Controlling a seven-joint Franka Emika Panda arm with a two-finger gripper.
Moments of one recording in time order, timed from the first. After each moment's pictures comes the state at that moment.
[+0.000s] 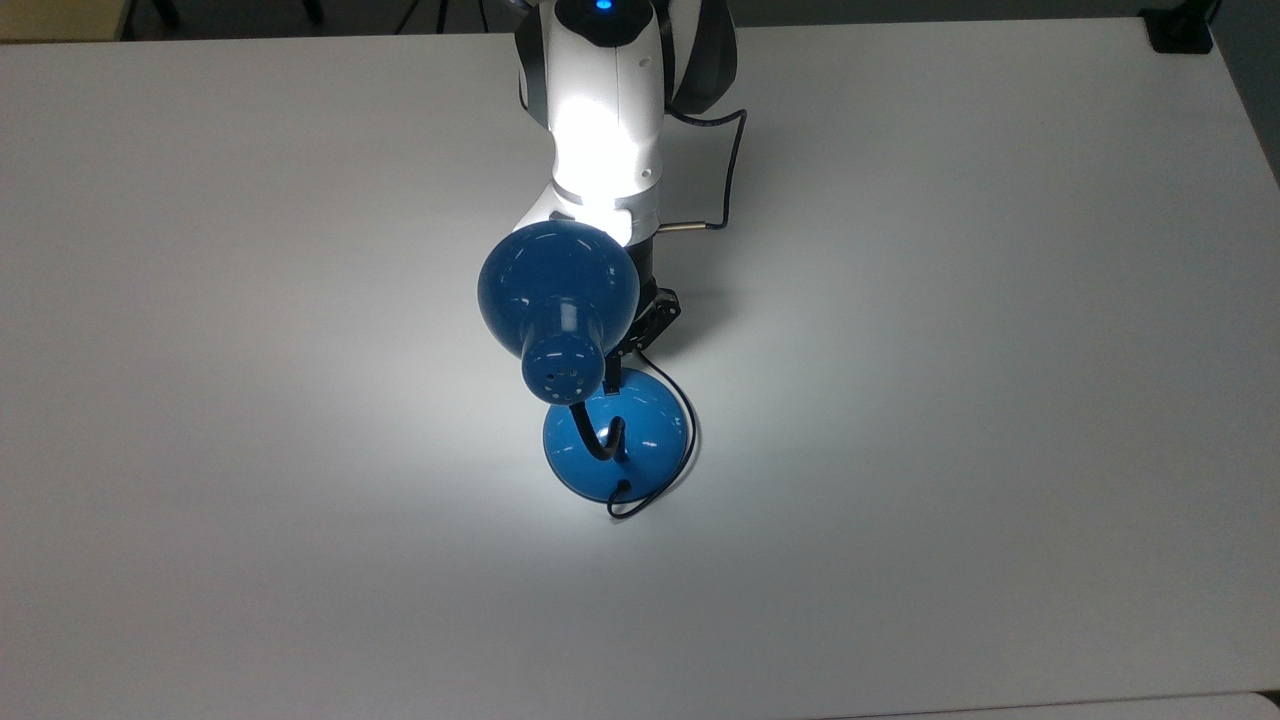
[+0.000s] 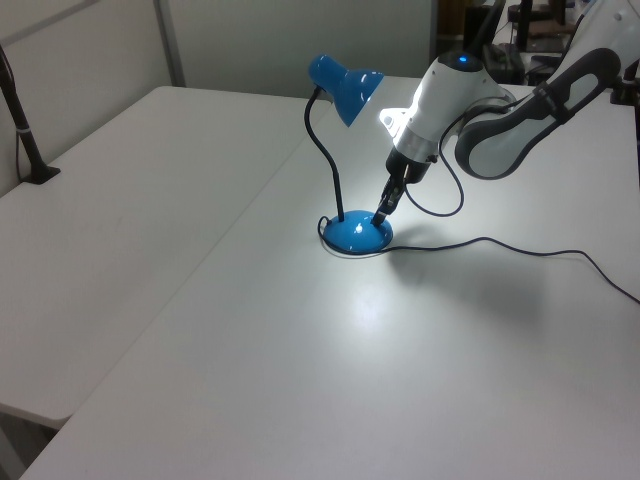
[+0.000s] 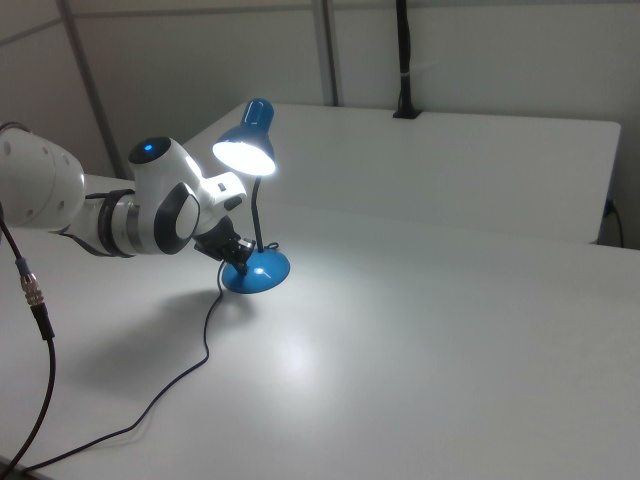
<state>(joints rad) 0.05 0.36 0.08 -1.97 -0.17 2.74 0.09</state>
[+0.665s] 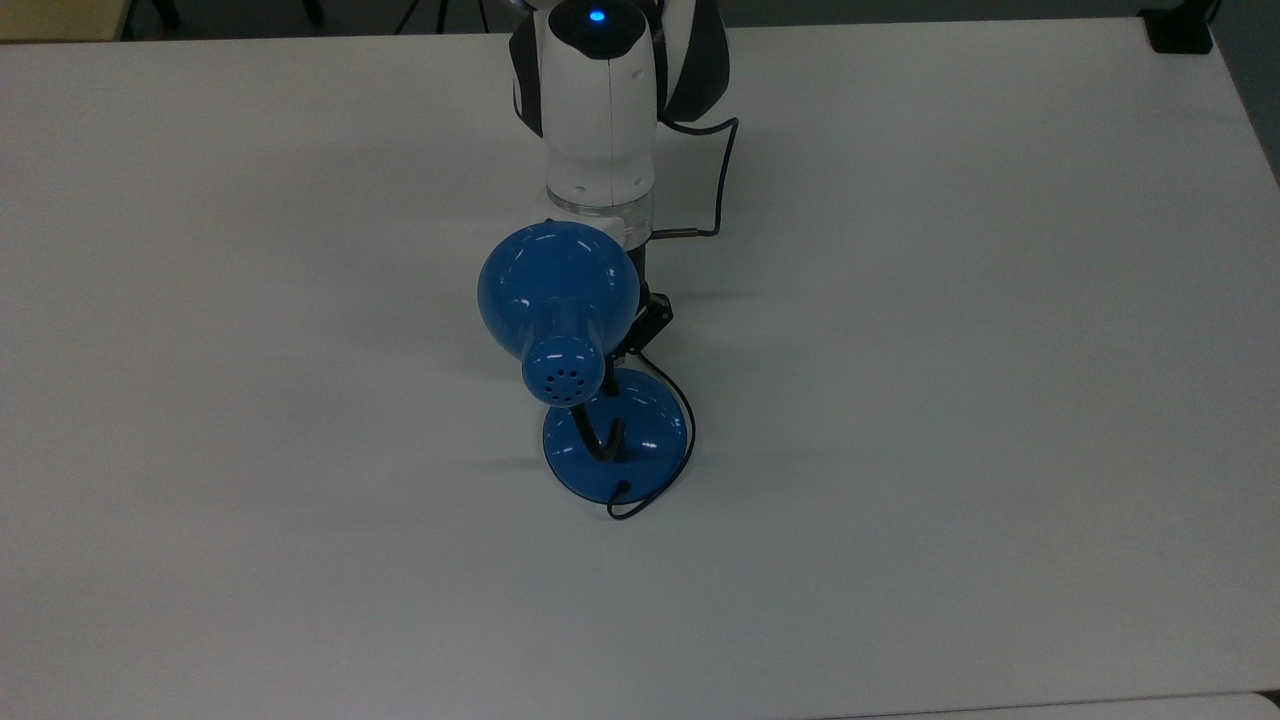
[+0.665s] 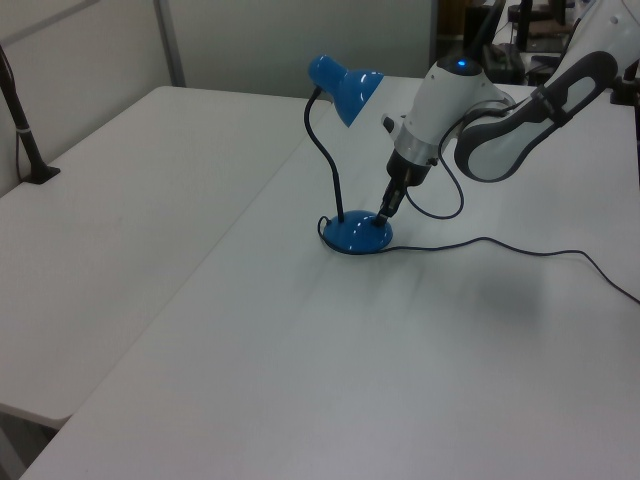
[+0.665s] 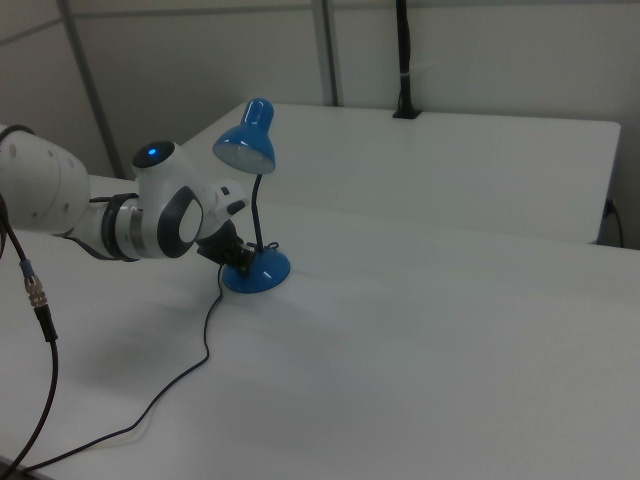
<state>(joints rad) 0.04 0.37 0.08 -1.97 -0.18 2.74 0.09</state>
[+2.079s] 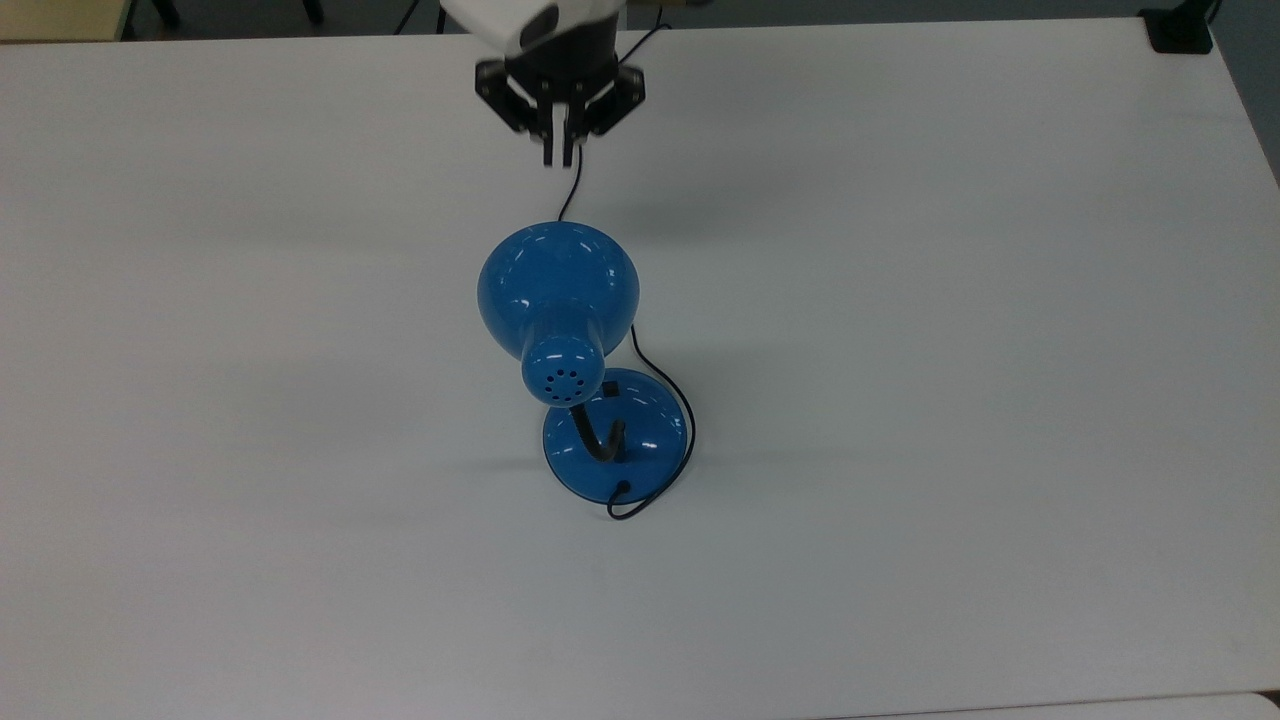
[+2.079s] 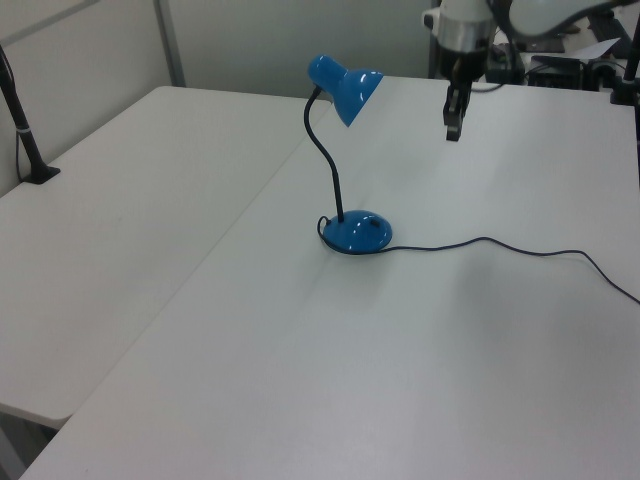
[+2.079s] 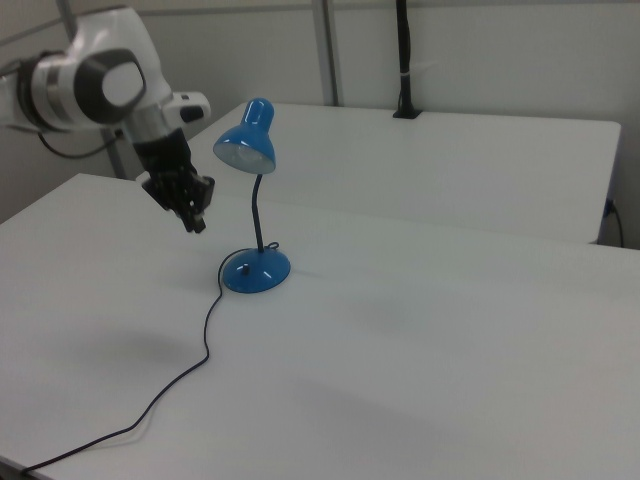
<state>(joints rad) 0.04 0.01 0.08 -1.80 -0.11 1.87 0.09</state>
